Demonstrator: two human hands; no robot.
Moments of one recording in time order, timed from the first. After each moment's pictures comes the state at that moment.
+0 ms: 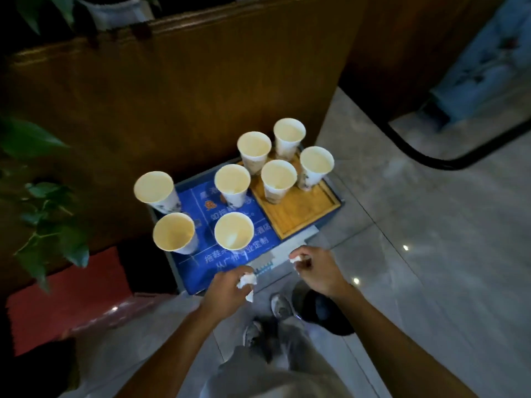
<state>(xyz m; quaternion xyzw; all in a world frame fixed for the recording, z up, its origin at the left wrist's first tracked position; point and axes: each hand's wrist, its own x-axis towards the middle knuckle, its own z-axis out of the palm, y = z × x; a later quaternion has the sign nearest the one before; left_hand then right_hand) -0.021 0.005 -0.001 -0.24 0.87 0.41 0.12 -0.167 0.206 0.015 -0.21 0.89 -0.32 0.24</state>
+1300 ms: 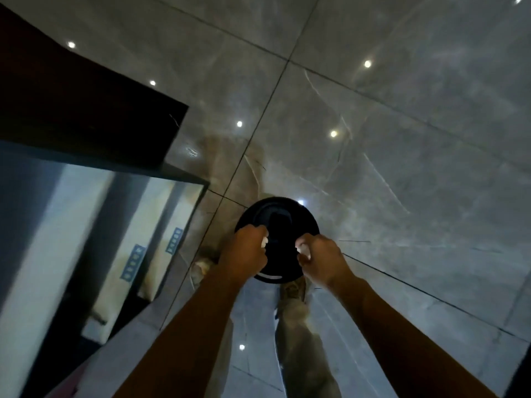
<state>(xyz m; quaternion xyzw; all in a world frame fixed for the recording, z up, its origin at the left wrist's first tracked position) -0.227 0.344 -0.392 0.04 0.88 0.20 0.42 -0.183 0.520 -0.399 0.12 0.86 -0.28 0.41</state>
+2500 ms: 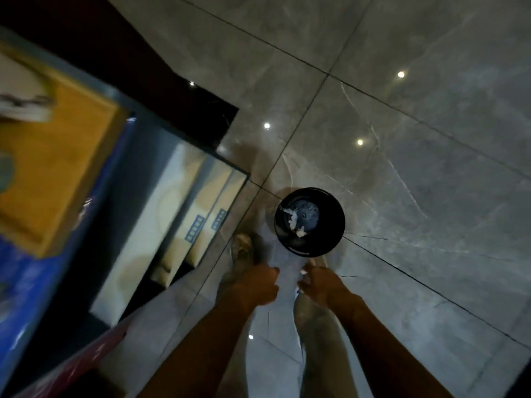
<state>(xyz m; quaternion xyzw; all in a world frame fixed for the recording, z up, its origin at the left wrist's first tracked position) -0.117 0.276 -0.305 0.08 0.81 0.07 0.58 -0.102 0.440 -0.316 0.06 0.79 -0.24 0.56</state>
